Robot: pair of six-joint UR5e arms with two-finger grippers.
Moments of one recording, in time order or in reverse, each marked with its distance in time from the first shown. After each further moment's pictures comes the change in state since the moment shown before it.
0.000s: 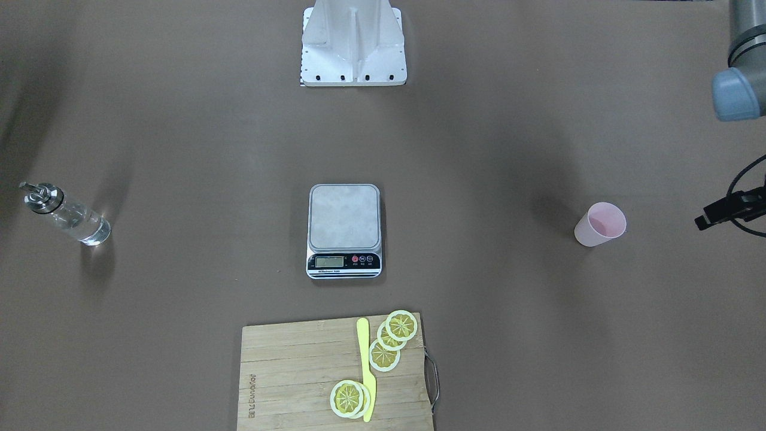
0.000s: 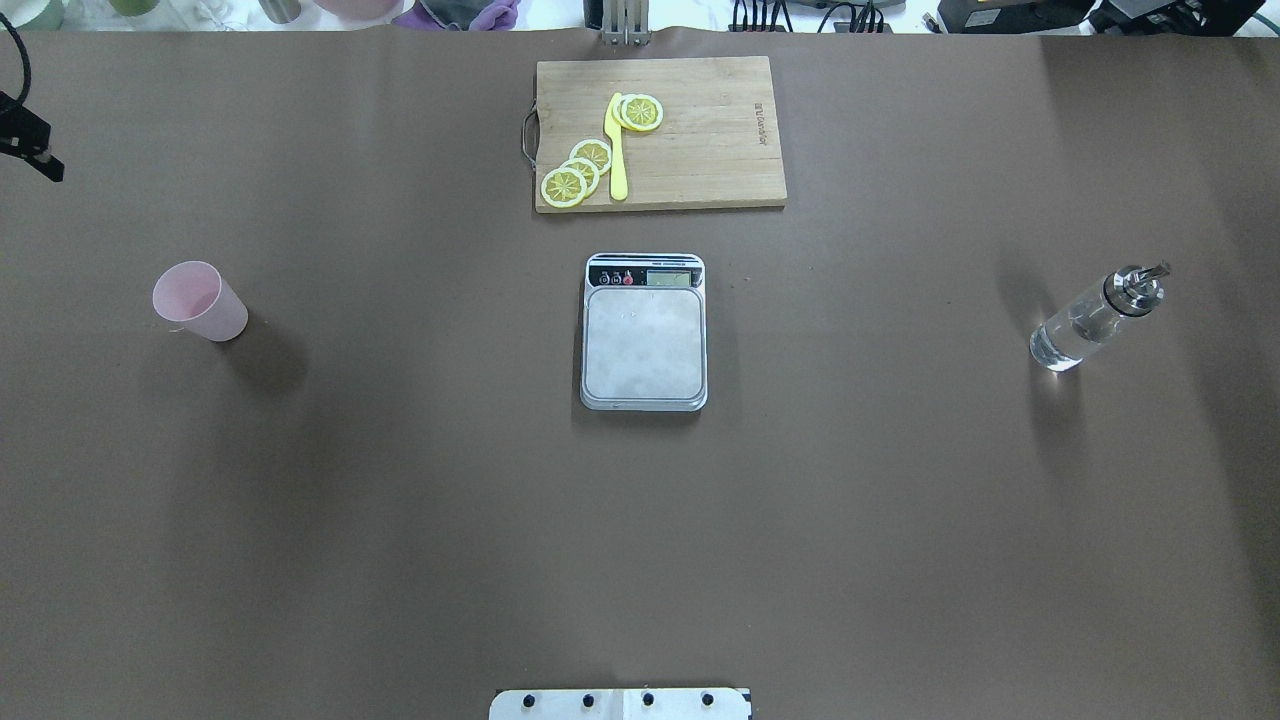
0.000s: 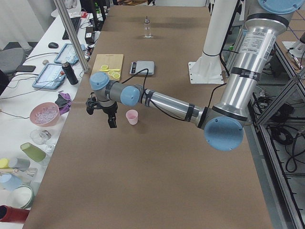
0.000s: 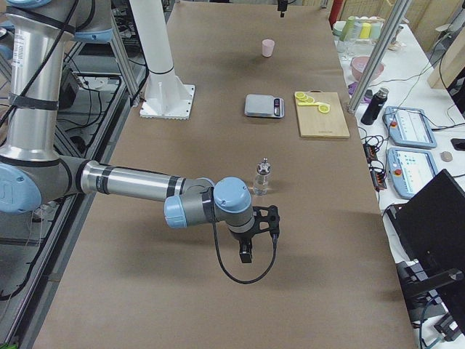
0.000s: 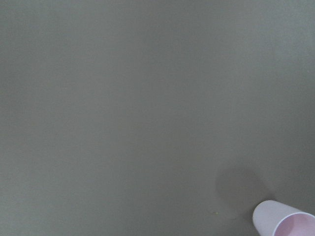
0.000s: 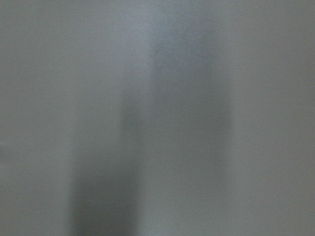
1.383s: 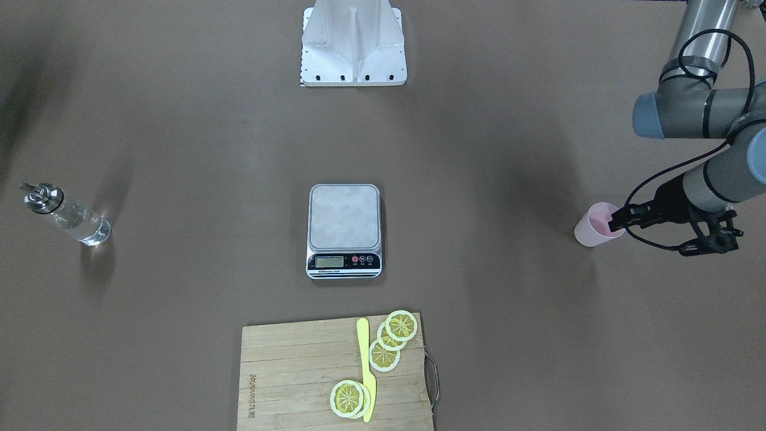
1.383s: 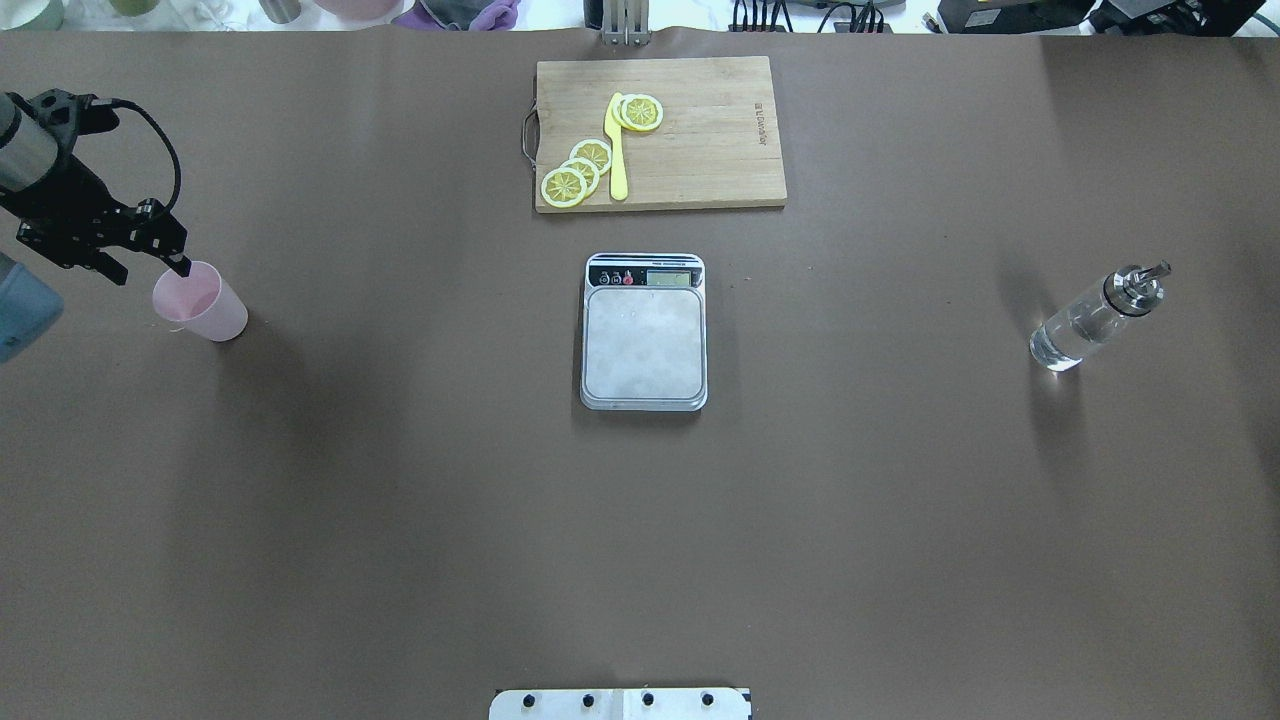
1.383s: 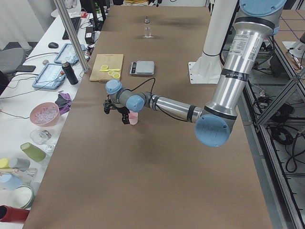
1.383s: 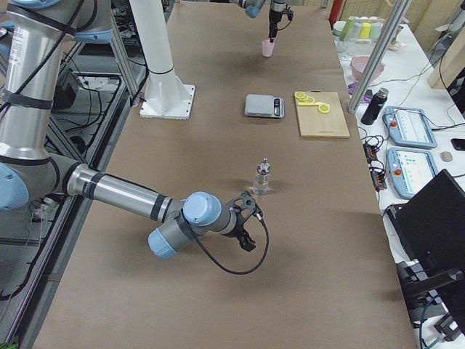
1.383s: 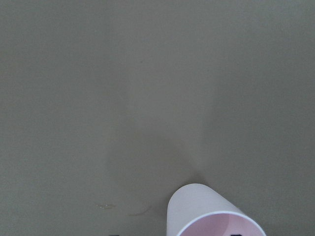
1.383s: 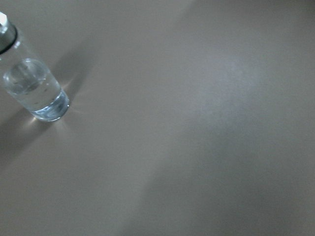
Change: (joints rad) left arm 0.200 0.021 0.089 -0.218 0.009 -0.145; right arm -0.068 -0.067 -0.141 0.656 0.114 -0.123
